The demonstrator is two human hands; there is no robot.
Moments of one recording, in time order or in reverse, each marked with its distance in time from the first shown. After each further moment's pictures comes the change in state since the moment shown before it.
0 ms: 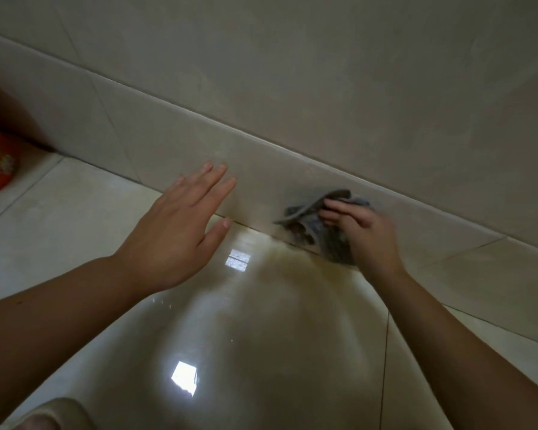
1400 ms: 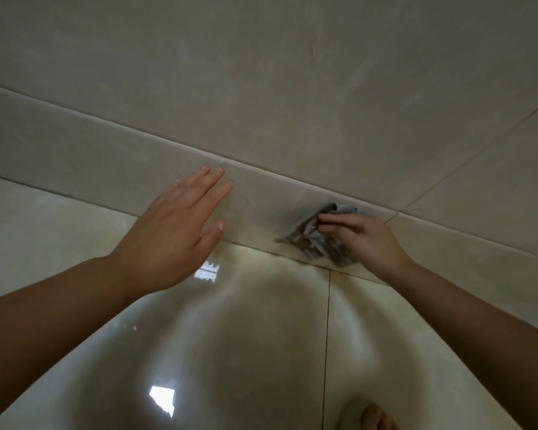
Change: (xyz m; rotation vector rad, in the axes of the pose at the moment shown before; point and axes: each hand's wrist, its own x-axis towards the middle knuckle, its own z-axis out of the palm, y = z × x) left_hand 0.036 0.080 0.017 -0.032 0.025 0.174; right_hand -0.028 0.013 -0.126 -0.307 -0.112 0.098
